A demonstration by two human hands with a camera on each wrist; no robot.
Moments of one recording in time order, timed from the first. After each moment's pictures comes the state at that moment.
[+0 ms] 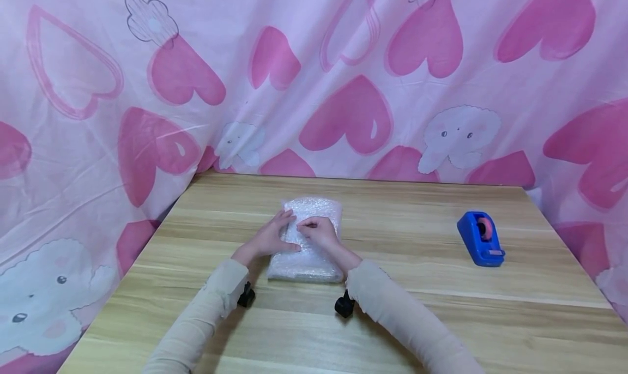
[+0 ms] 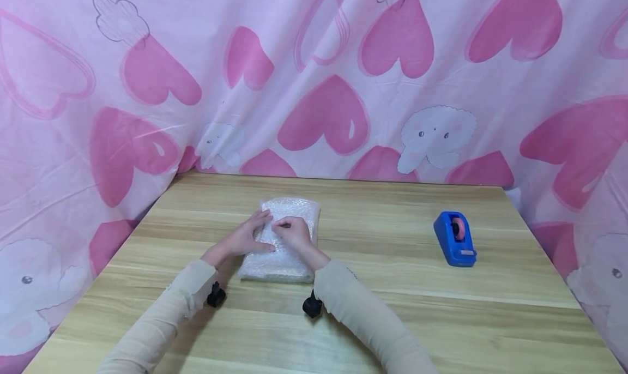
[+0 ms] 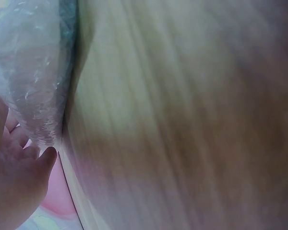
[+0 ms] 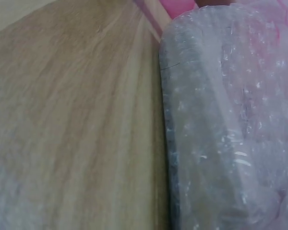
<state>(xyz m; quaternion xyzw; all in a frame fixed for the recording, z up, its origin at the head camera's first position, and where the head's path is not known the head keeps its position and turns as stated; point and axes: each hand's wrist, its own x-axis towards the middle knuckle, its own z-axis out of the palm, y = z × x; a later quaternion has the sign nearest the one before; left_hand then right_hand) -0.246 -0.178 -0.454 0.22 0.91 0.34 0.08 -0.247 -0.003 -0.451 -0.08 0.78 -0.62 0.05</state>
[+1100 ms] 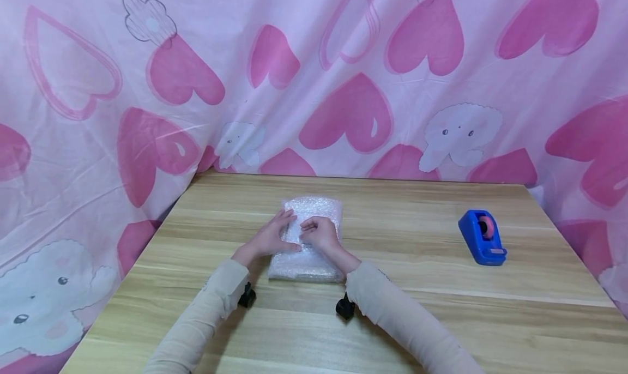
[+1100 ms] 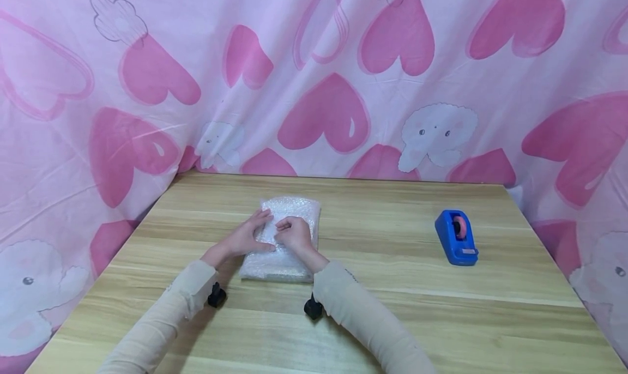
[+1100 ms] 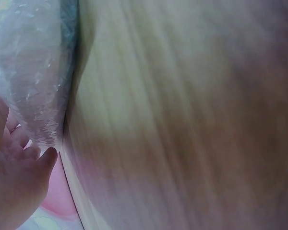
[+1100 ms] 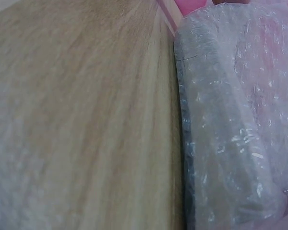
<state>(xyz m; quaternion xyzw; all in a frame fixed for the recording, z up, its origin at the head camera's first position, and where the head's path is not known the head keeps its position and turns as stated) -0.243 -0.176 -0.449 0.22 0.91 0.34 0.09 -0.243 -0.003 -0.452 -0.09 0.81 -0.58 0.03</state>
